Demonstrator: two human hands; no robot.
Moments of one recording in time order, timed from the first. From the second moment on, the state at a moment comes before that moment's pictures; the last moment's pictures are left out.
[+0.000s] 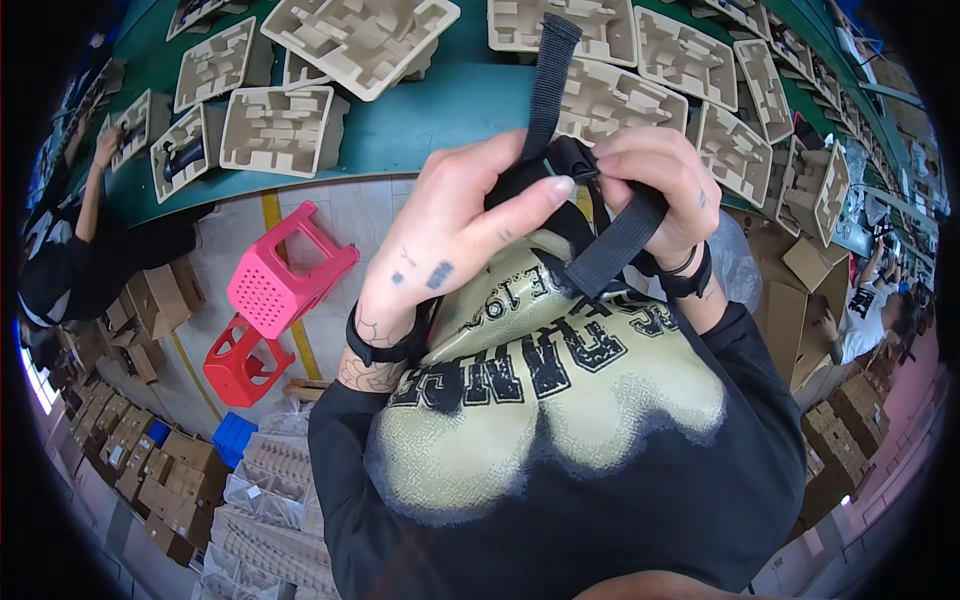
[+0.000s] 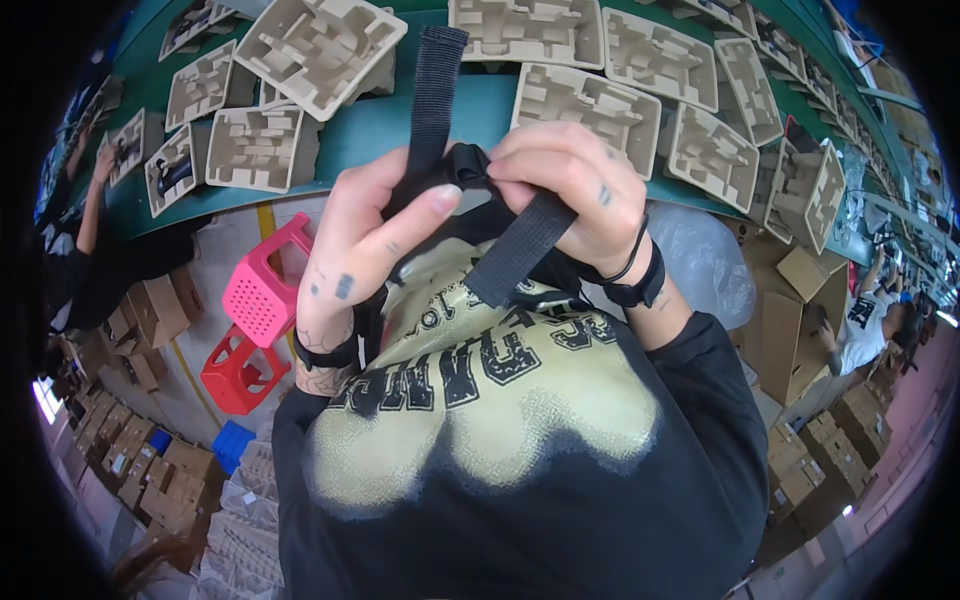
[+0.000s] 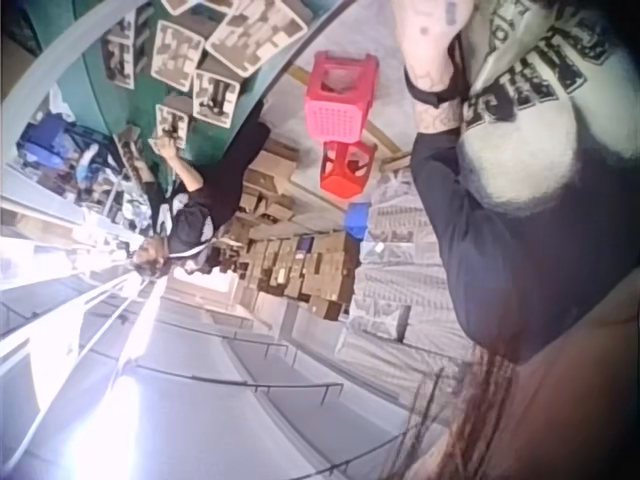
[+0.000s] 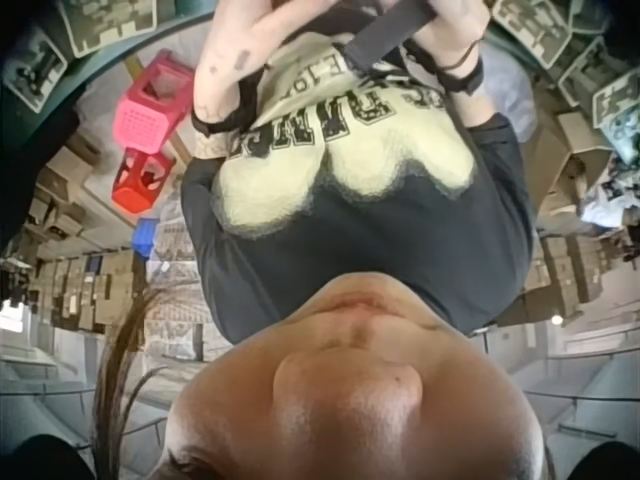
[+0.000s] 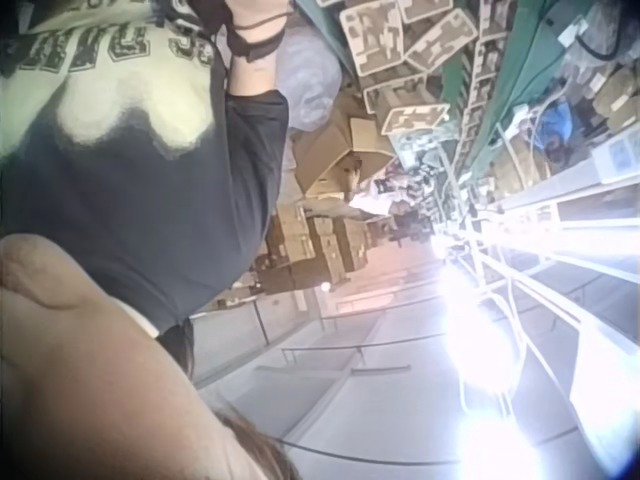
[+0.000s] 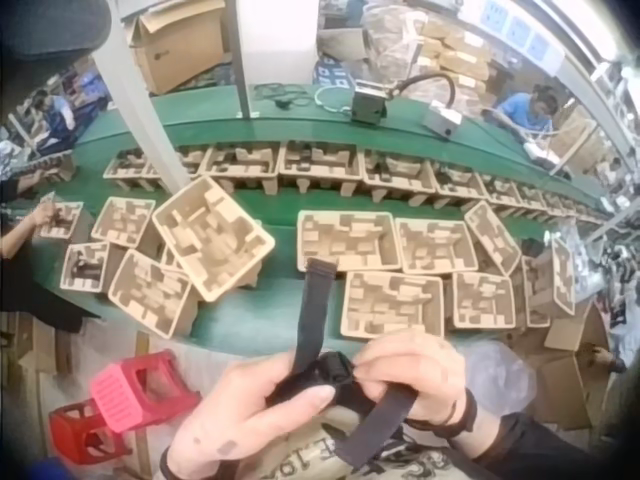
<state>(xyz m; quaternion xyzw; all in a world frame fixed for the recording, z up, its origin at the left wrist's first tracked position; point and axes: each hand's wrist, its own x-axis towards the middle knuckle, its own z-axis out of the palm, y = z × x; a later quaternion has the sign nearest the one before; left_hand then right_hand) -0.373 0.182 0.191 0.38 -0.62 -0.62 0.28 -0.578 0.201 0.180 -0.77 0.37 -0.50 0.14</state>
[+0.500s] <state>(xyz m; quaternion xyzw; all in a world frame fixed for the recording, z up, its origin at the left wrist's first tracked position) -0.389 0.188 0.202 0.38 -0.55 -0.67 0.32 -0.576 0.201 0.176 -0.76 0.40 -0.51 0.09</state>
